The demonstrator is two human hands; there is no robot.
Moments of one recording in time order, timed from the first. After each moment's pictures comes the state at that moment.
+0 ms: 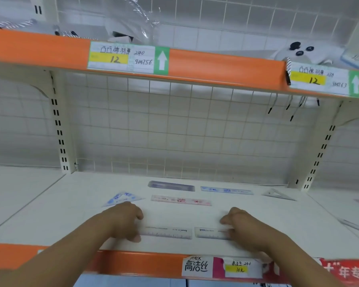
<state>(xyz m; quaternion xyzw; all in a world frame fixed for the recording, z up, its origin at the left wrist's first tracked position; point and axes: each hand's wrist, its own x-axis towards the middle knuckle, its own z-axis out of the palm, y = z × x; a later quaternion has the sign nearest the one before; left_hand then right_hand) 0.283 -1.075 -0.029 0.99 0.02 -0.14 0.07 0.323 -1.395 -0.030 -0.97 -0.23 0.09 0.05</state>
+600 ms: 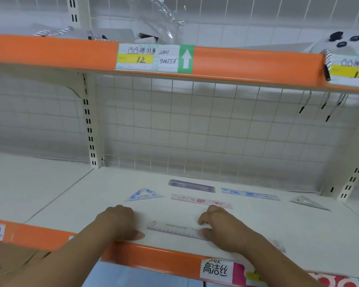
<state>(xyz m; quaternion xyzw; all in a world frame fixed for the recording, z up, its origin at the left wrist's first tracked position) 0.259 -1.038 -0.047 0.98 0.14 -0.14 -0.02 0.317 -1.306 -0.036 -0.93 -0.34 0.06 0.10</state>
